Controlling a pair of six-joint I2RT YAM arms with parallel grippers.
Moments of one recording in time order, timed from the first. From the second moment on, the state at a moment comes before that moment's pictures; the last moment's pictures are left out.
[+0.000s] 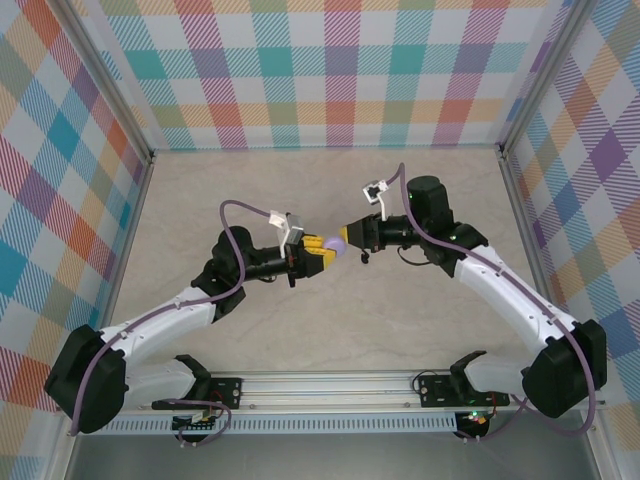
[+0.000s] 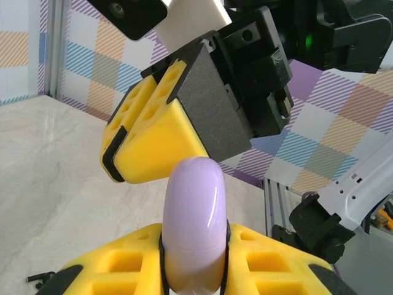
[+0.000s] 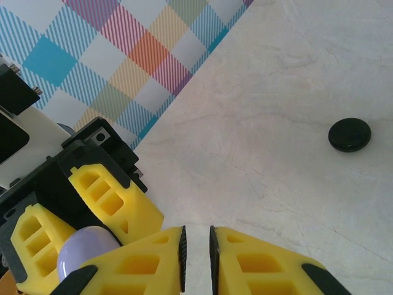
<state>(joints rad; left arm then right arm) -0.65 1.16 0.63 0.52 0.68 -0.30 0.51 1.24 1.05 -0.31 -0.74 0.36</state>
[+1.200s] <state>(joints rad) -0.54 1.87 1.28 -0.02 0.40 -0.48 0.51 1.19 1.04 -0.62 -0.21 0.33</state>
